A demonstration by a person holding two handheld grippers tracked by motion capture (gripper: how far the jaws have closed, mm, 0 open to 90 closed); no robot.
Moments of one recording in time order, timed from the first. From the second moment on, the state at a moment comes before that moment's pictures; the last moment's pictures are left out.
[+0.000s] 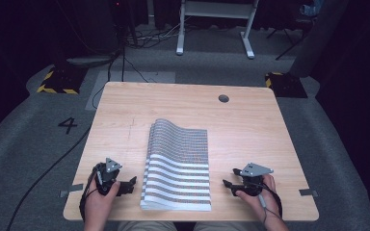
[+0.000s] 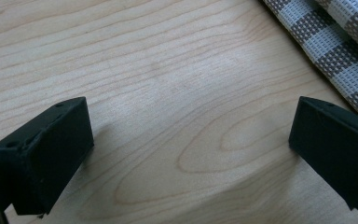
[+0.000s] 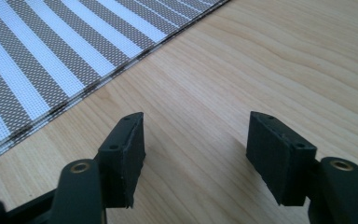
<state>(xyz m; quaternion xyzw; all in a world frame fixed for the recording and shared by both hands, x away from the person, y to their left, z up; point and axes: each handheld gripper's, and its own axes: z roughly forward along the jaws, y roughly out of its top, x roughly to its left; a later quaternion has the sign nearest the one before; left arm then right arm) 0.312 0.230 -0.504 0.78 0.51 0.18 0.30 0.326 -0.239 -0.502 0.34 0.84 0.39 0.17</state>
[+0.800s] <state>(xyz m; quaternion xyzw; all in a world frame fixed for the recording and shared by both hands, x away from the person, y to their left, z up) 0.261 0.264 -0.476 0.77 0.51 0.18 0.33 0.305 -0.139 -0.444 0.21 0.85 0.46 0.14</state>
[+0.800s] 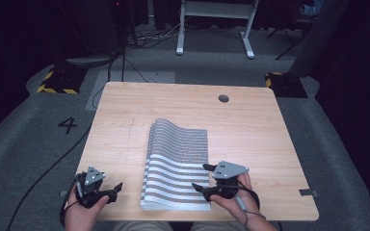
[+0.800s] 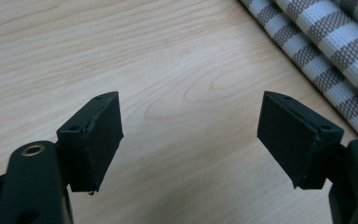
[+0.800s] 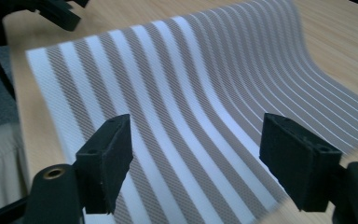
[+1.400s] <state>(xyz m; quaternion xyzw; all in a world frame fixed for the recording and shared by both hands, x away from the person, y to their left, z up) 0.245 0.272 -0.476 0.77 0.52 0.18 0.31 0.273 -0.034 -0.457 0.14 0.87 0.45 0.11</state>
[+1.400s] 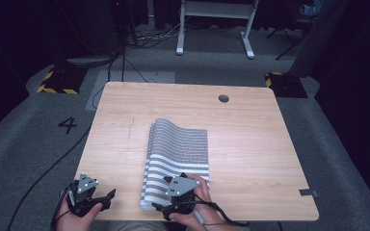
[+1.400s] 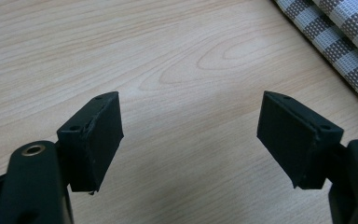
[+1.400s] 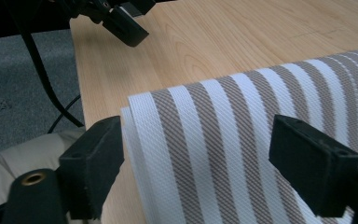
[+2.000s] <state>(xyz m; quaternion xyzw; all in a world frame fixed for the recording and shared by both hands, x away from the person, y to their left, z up) 0.250 0.272 -0.479 0.77 0.52 0.18 0.31 0.266 0.015 -0.474 0.15 0.88 0.42 0.18</state>
